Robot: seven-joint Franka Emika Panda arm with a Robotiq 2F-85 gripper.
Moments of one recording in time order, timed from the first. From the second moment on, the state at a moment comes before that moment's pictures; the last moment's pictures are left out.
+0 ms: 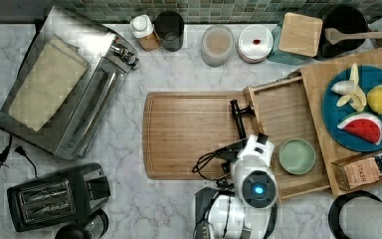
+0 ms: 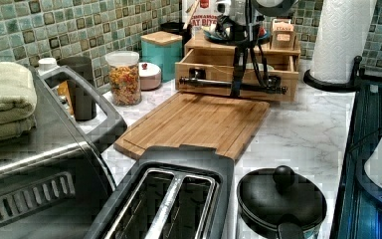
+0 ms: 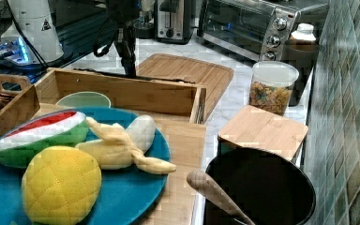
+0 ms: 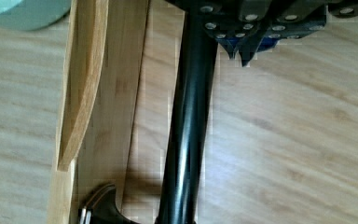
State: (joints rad) arm -0.06 -0.09 -0.21 -2.70 -0.09 1.17 -1.35
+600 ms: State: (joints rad) arm -0.10 0.03 -0.31 -2.55 0.10 1.13 -1.54
